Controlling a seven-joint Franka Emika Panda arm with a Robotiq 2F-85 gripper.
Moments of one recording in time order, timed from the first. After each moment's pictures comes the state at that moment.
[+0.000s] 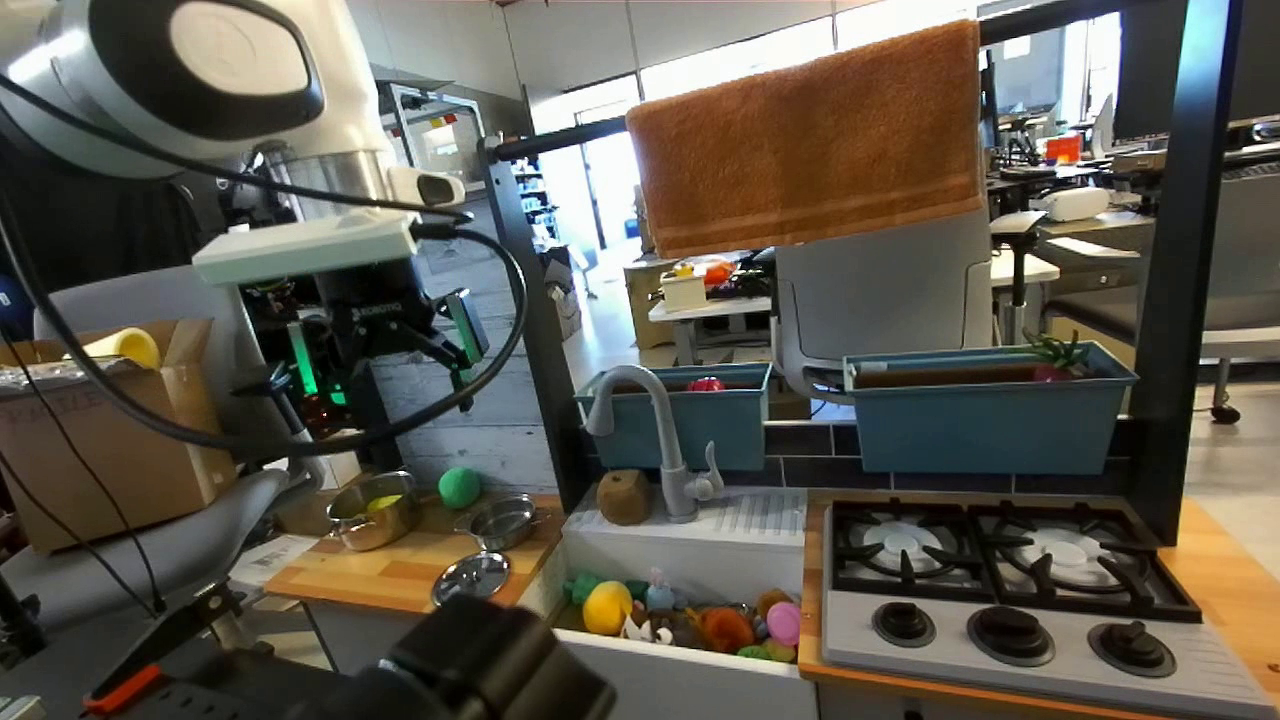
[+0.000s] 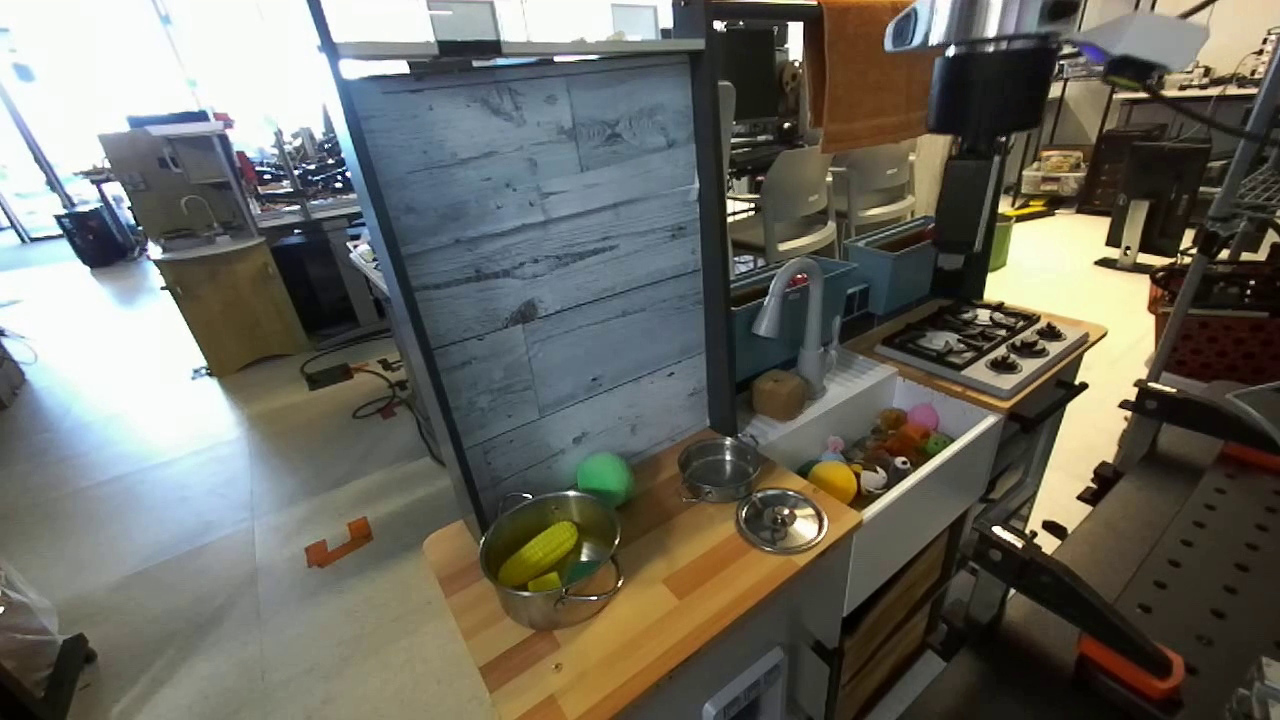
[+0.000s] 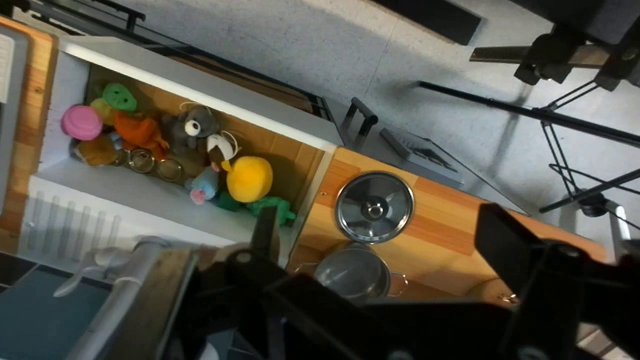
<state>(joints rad) 0.01 0.13 -0.01 -2.46 0.01 2.59 -0.48</state>
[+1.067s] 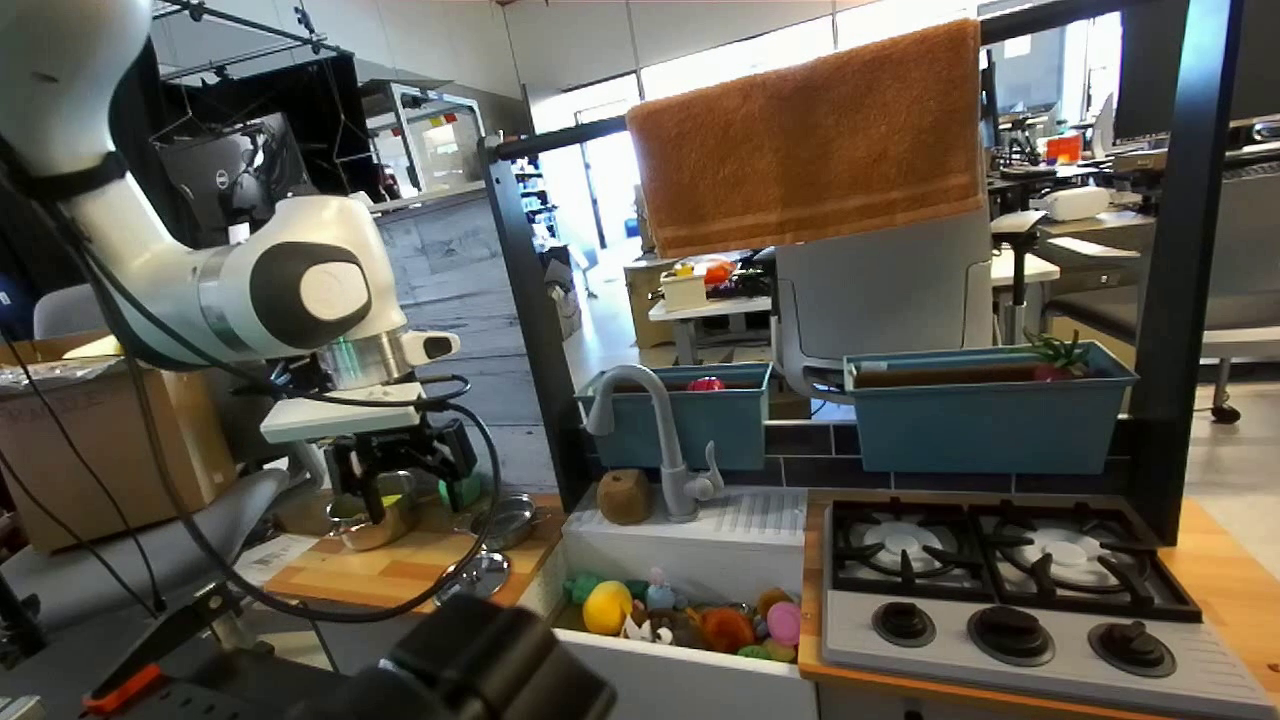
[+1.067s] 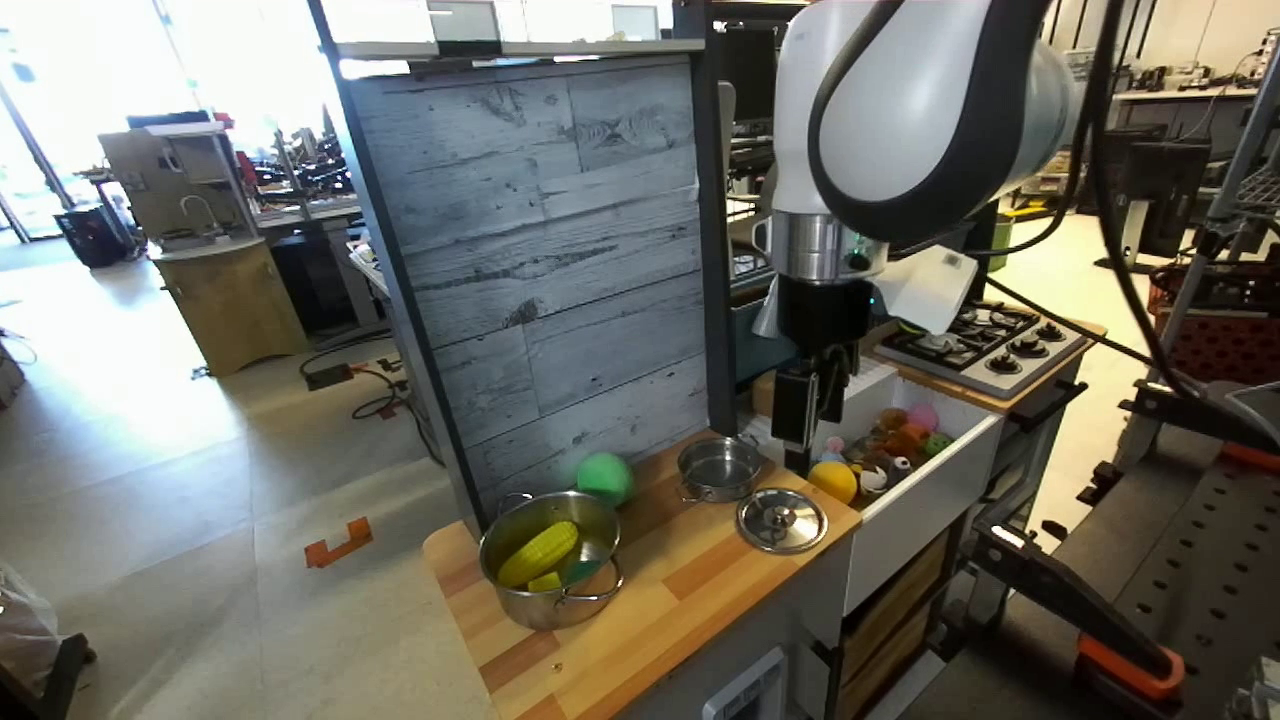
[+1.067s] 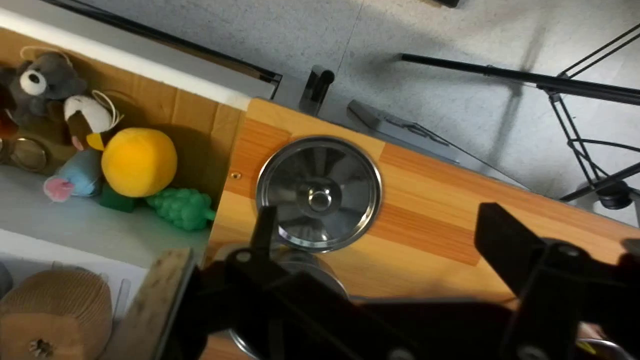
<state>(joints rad) 0.11 0.61 0.07 -2.19 -0.07 2.78 -0.20</state>
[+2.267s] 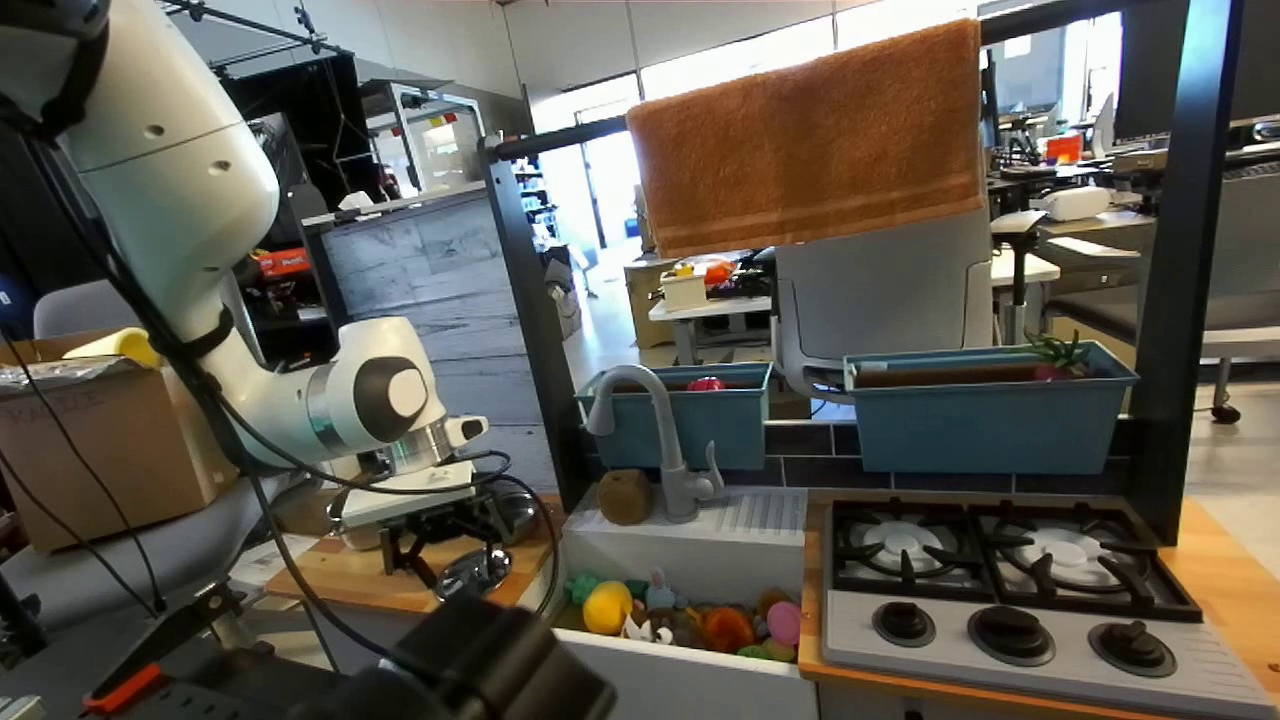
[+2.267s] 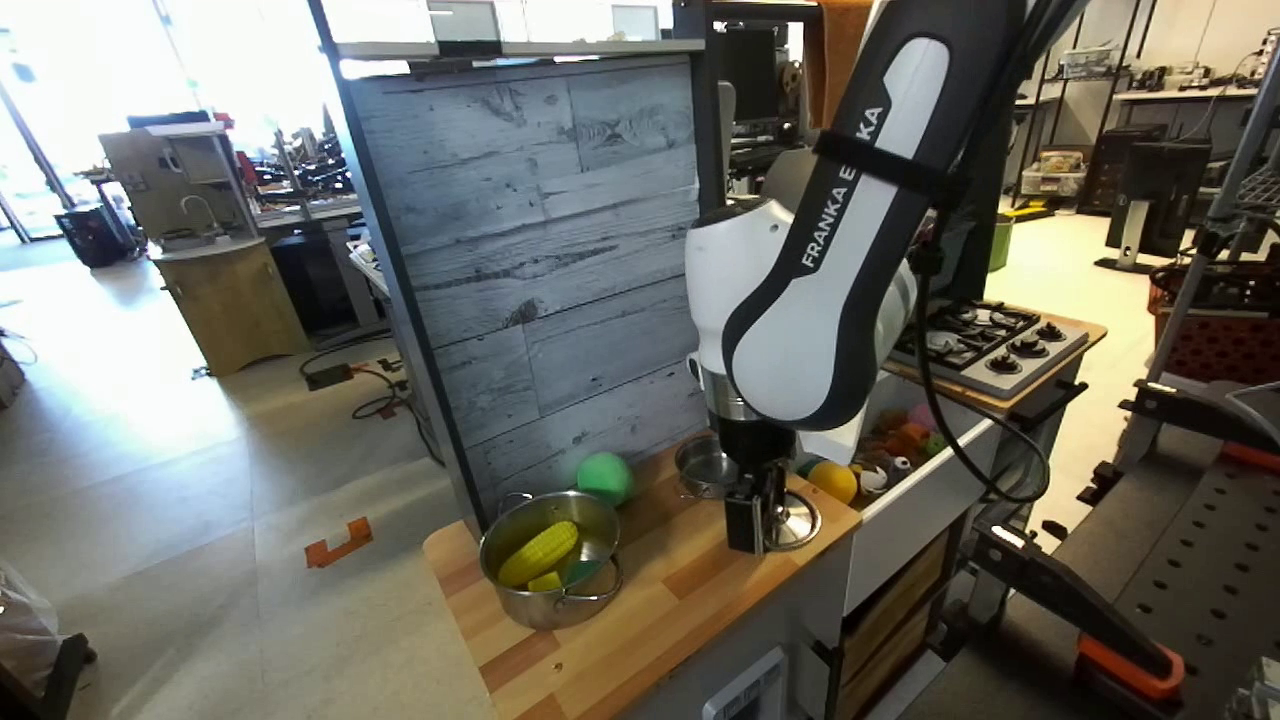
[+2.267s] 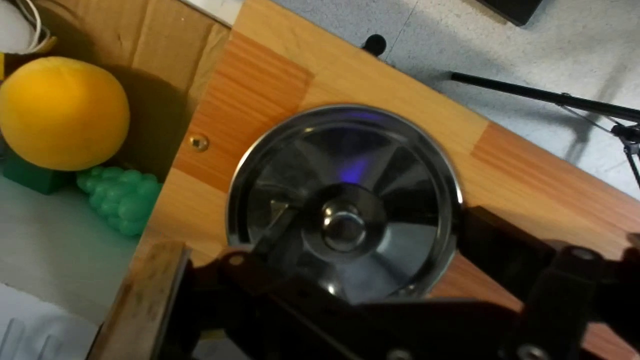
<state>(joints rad) 0.21 1.03 0.00 -1.78 -0.21 2.73 -0.16</state>
